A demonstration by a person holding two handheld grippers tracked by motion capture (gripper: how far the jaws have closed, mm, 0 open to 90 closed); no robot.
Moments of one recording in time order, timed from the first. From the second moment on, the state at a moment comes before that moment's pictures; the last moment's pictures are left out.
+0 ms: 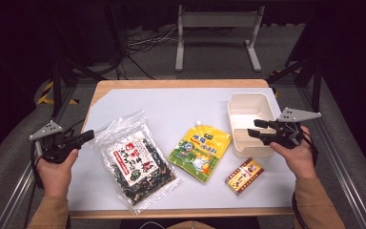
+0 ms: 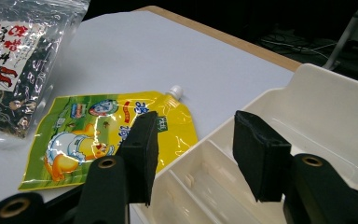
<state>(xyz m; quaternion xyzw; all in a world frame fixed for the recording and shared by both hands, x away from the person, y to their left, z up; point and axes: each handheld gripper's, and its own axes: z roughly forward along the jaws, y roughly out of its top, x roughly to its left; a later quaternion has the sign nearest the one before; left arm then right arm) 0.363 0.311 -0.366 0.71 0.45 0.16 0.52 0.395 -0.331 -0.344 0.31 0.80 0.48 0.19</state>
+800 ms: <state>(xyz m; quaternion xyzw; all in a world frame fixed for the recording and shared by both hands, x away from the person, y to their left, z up) 0.335 0.290 -0.325 0.72 0.36 0.18 0.57 0.388 -0.251 -0.338 0.24 0.83 0.49 0.12</state>
